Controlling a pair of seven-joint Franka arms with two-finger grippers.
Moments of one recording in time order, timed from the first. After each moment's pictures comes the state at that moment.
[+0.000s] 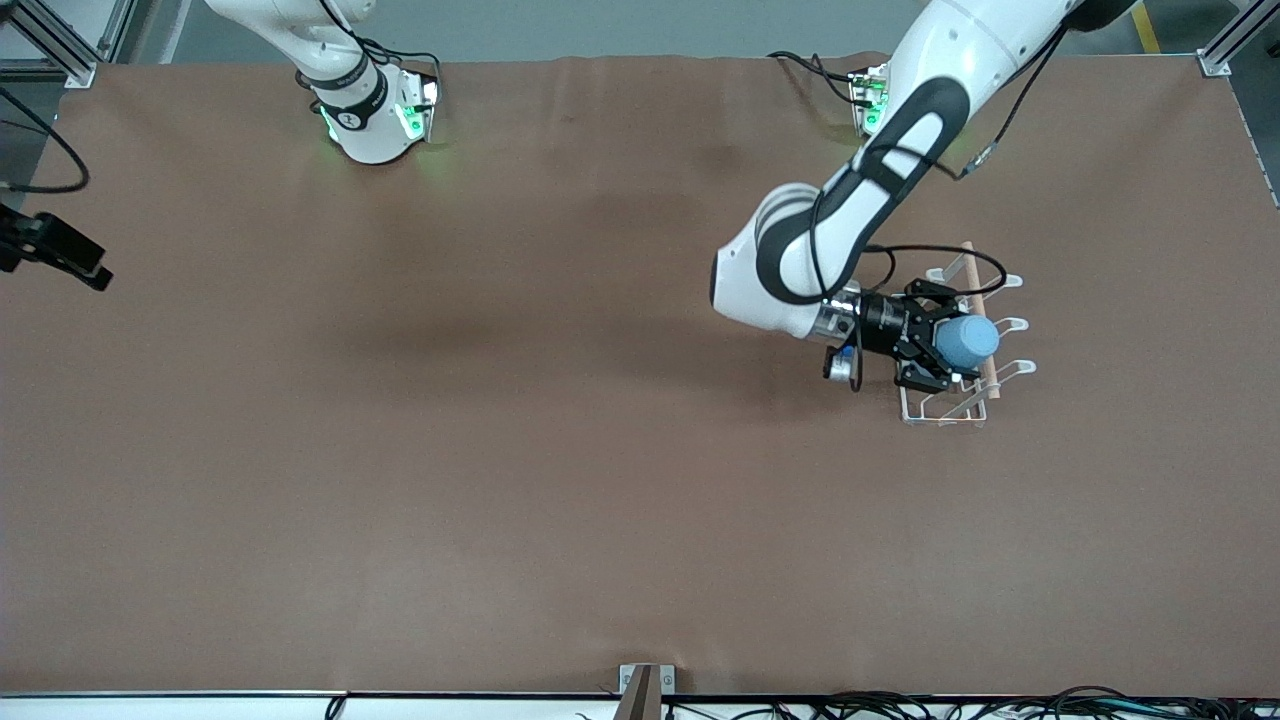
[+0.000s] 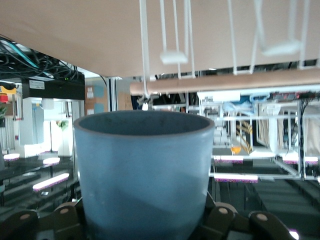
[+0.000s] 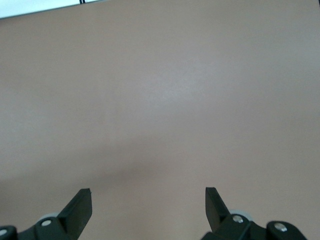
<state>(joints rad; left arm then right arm) -0.22 0.61 -0.50 -1.81 1.38 1.18 0.70 -0.06 -0.02 0.00 -1.53 -0.06 1.58 0.15</state>
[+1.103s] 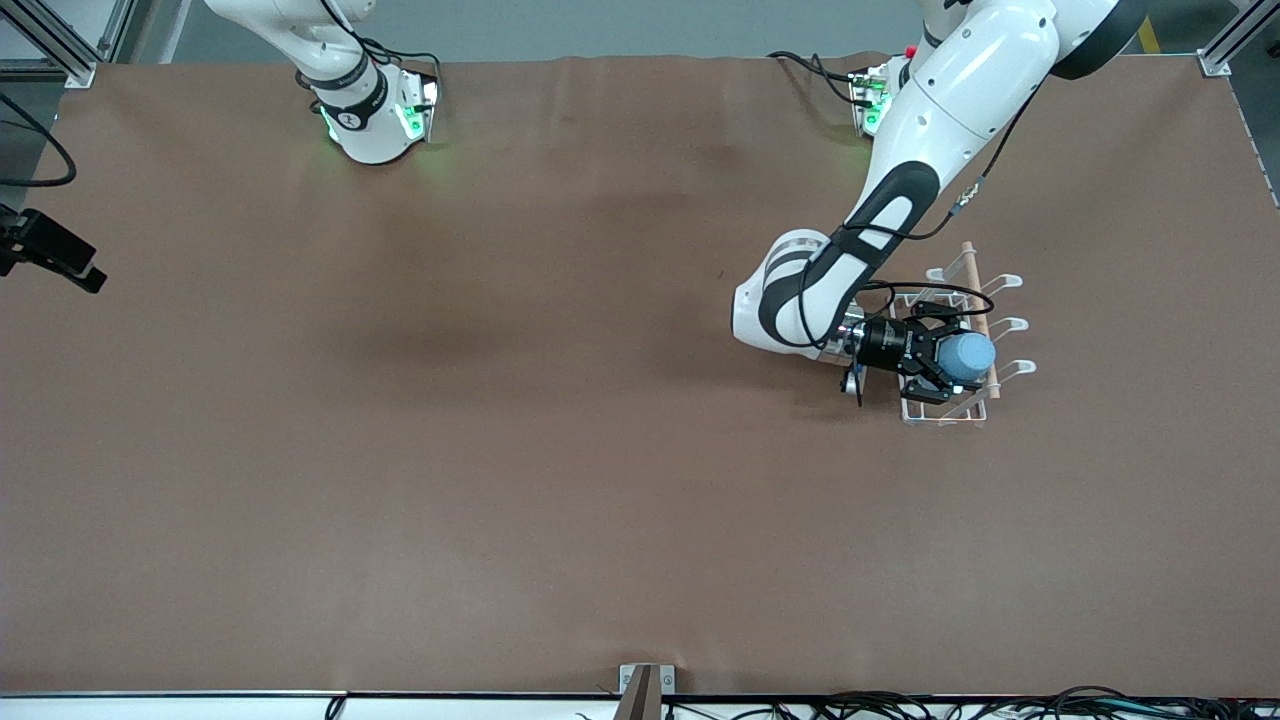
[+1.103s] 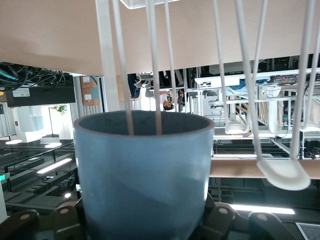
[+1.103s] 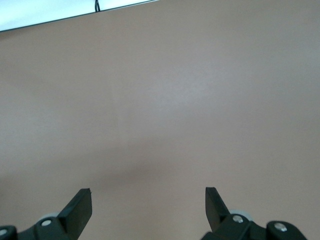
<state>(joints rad) -0.23 0.72 -0.44 -1.87 1.42 1.17 0.57 -0.04 0.00 -0.01 -1.49 -0.02 1.57 0.15</state>
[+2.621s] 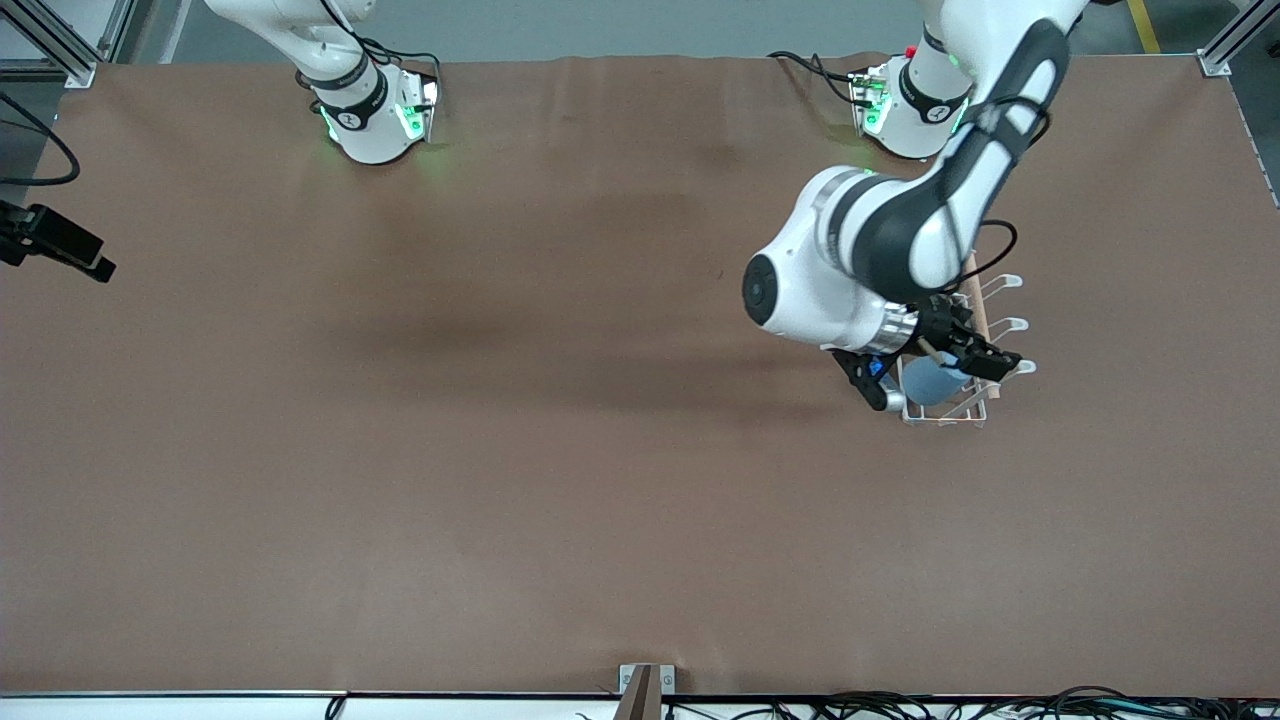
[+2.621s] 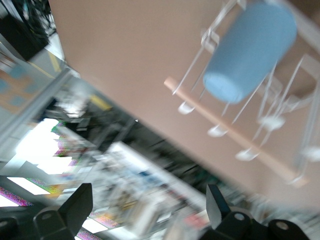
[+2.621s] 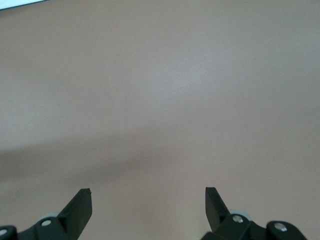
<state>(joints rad) -0.22 0.45 -0.39 -1.54 0.87 1.30 0.10 -0.04 0.01 -0.02 -1.49 -0.01 1.52 0.14</state>
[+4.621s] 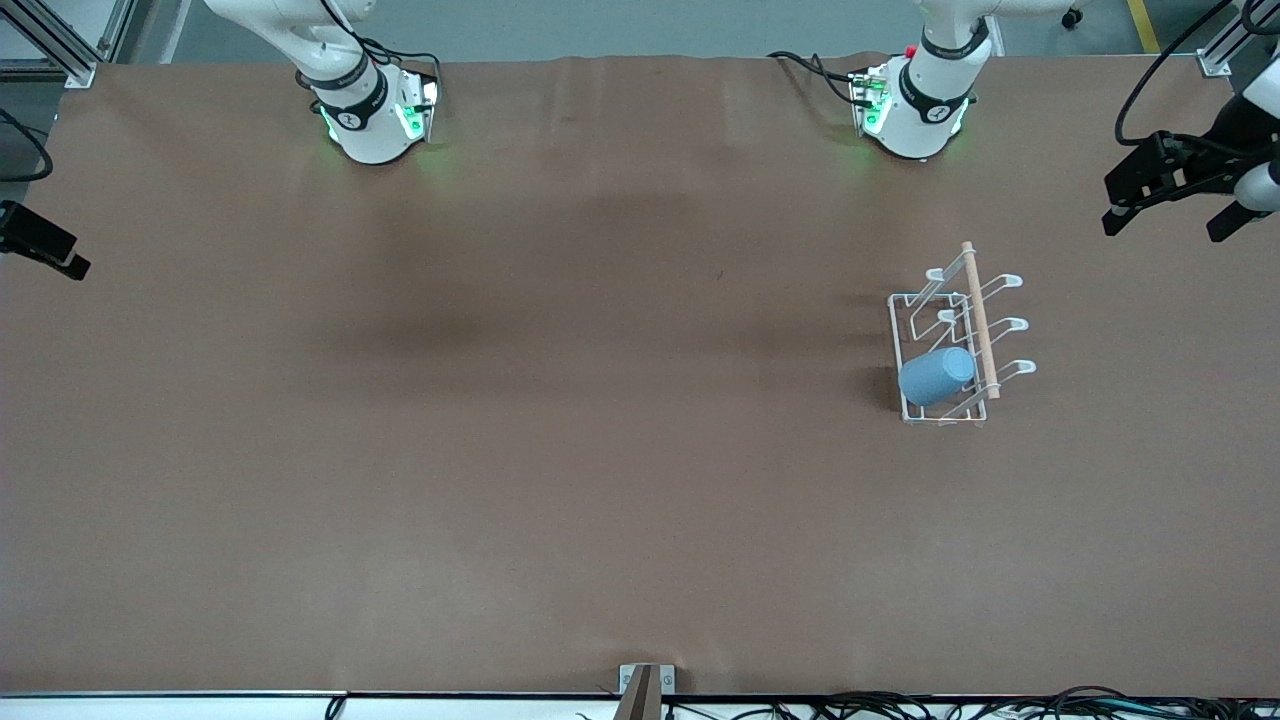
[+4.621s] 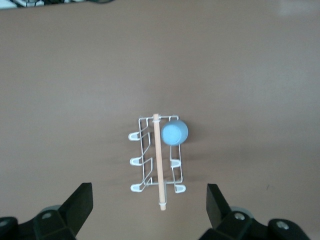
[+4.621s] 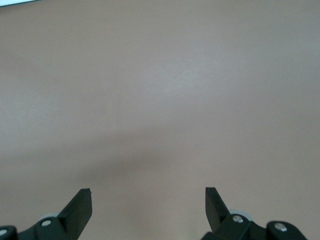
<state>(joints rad) -0.07 -0.07 -0.02 -1.52 0.01 1.54 0.00 -0.04 0.01 -0.07 -1.49 -0.01 1.52 0.07</state>
